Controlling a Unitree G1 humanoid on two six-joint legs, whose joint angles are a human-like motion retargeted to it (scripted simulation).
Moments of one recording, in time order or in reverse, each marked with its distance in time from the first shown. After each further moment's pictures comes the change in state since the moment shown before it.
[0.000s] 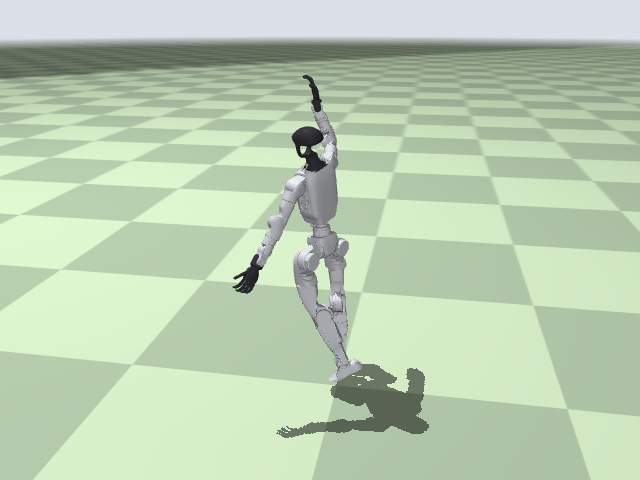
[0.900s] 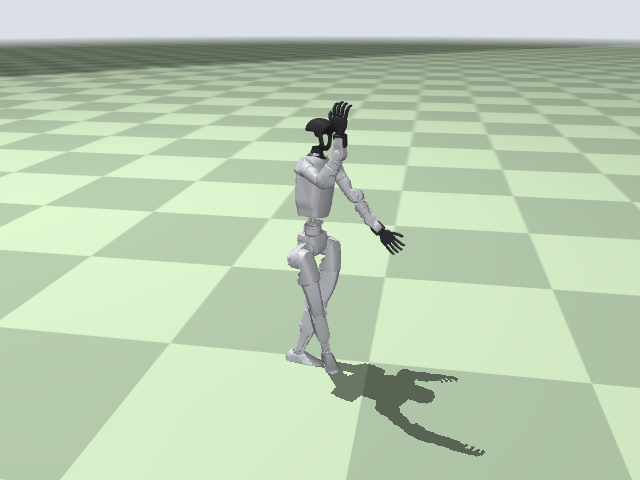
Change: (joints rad) left arm -0.542 -0.455 -0.540 0.117 -0.059 -0.081 -0.083; right arm 0.249 0.696 -0.409 -0.610 -0.004 0.056 0.018; waist 0.023 0.002 0.017; left_leg -0.154 -0.169 -0.330 -0.007 -0.321 0.213; right_leg -0.217 0.179 0.073 -0.043 -0.141 -0.276
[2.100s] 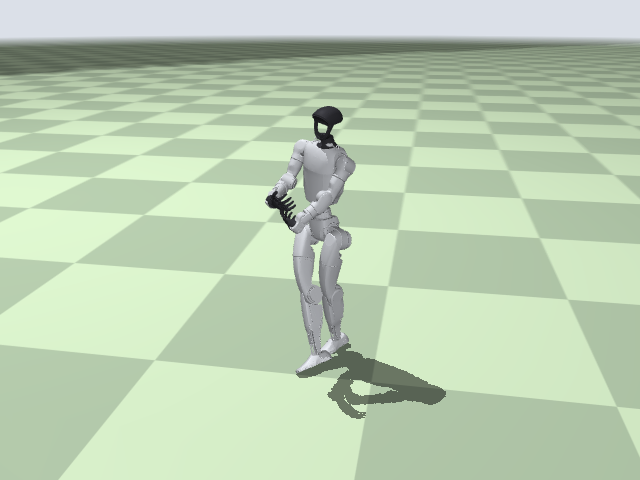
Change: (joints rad) left arm 0.075 -0.274 -0.846 -0.480 0.133 0.458 -1.628; right arm 0.533 0.572 0.610 0.521 0.526 0.679 1.035; waist 0.019 -0.118 0.070; left_leg -0.087 -0.172 -0.327 0.045 0.240 0.043; right_leg -0.138 0.066 0.469 -0.126 0.465 0.414
